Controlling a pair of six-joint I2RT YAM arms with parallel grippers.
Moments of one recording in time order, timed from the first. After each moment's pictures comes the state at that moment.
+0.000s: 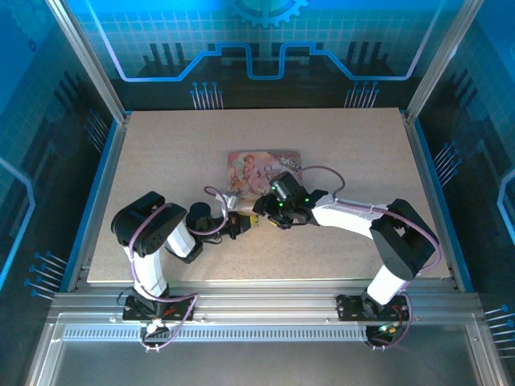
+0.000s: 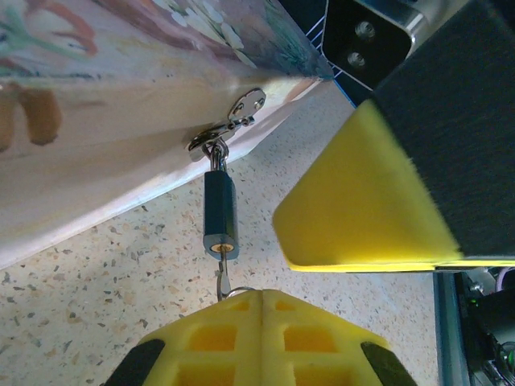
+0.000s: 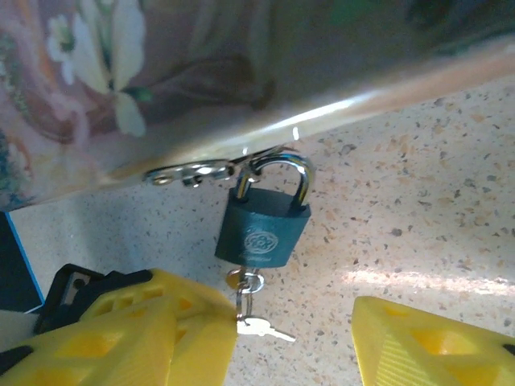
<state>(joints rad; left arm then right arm) -0.46 1.87 0.30 1.29 0.62 -0.58 0.74 1.66 0.96 -0.24 -0.19 1.18</state>
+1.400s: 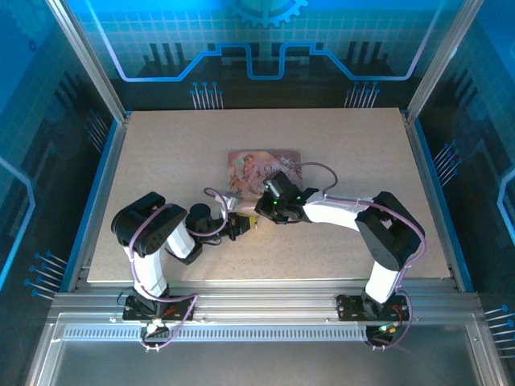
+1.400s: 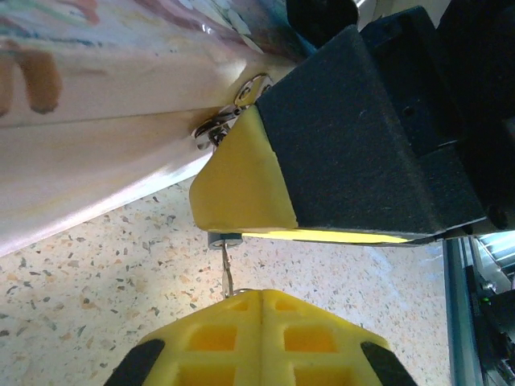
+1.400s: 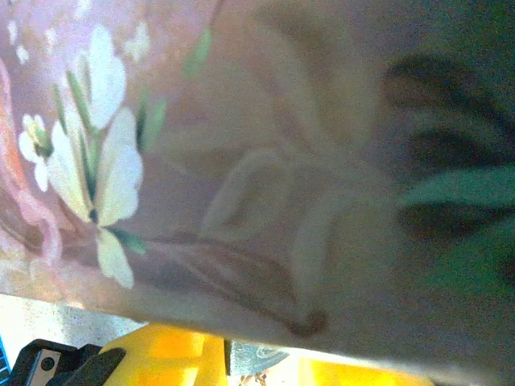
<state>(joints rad) -0.46 1.87 0.29 1.29 0.59 -0.56 0.75 1.76 1.02 -0.19 -0.10 1.12</state>
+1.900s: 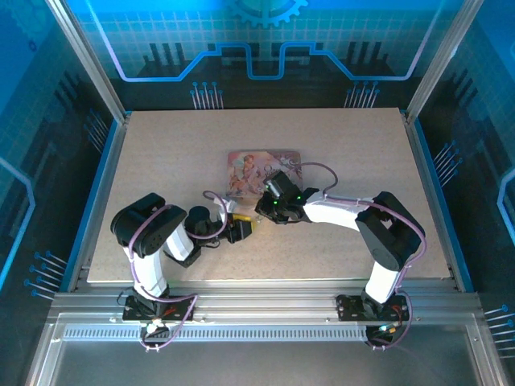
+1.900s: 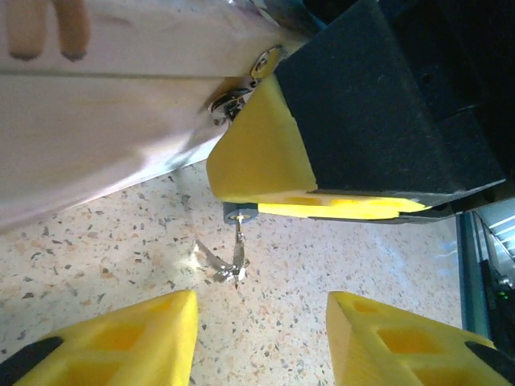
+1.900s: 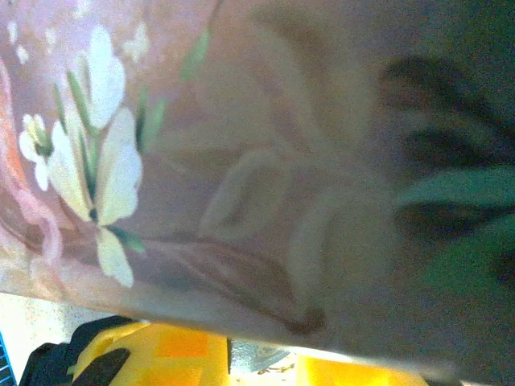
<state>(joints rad) -0.46 1.86 0.26 1.29 0.56 -0.53 0.75 1.76 1.02 -0.20 -0.11 1.12</state>
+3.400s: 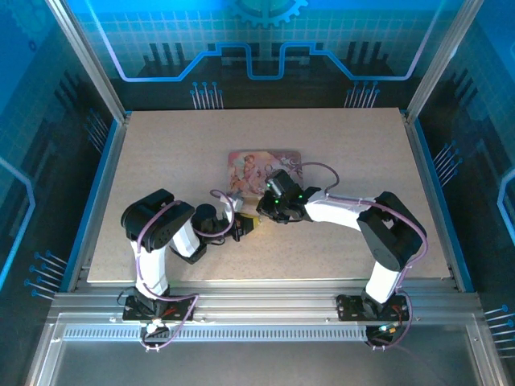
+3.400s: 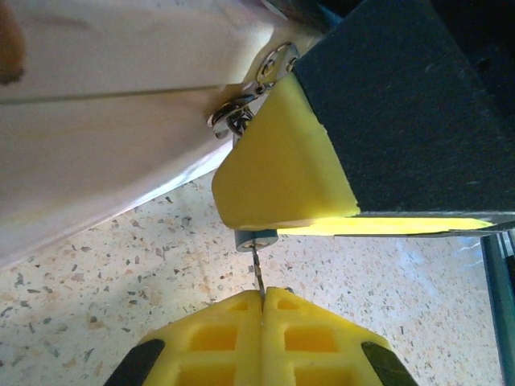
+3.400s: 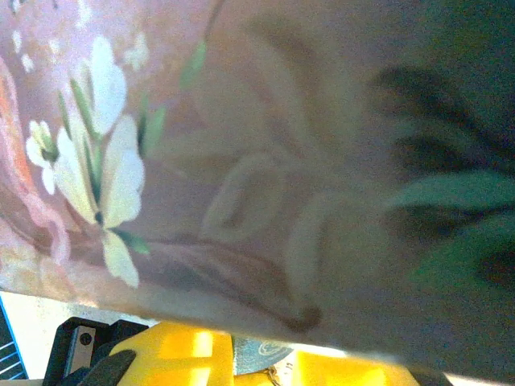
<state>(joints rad) -0.49 1.94 0.33 1.30 0.54 -0.48 0.73 1.75 1.02 -0.20 -0.13 1.14</state>
